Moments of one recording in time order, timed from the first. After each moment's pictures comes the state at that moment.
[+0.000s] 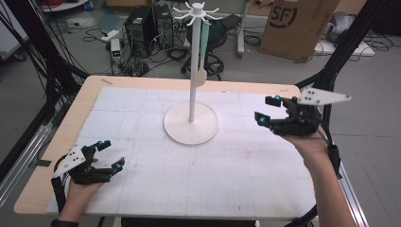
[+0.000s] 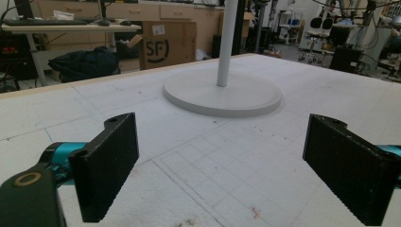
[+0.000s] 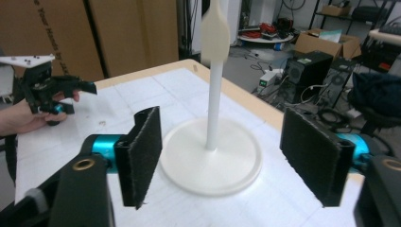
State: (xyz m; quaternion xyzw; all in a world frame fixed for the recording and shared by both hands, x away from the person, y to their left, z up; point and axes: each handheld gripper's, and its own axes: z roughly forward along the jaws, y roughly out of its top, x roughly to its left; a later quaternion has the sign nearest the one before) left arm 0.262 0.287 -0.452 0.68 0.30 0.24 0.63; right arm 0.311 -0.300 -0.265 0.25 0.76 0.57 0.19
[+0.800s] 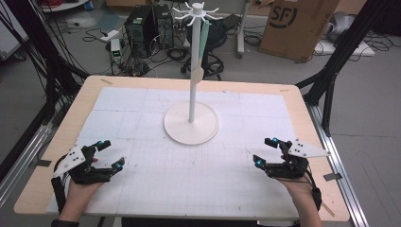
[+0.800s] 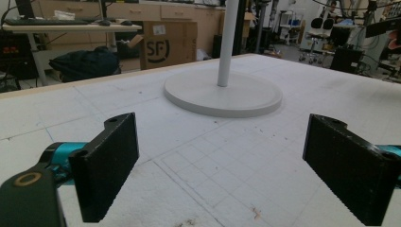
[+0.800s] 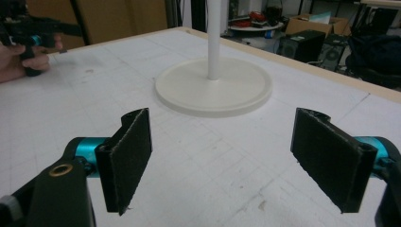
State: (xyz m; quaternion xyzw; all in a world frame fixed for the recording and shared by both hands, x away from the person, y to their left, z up) left arm 0.262 0.287 -0.452 0.68 0.30 0.24 0.63; right arm 0.272 -0.320 -0.400 0.28 0.75 0.57 0.20
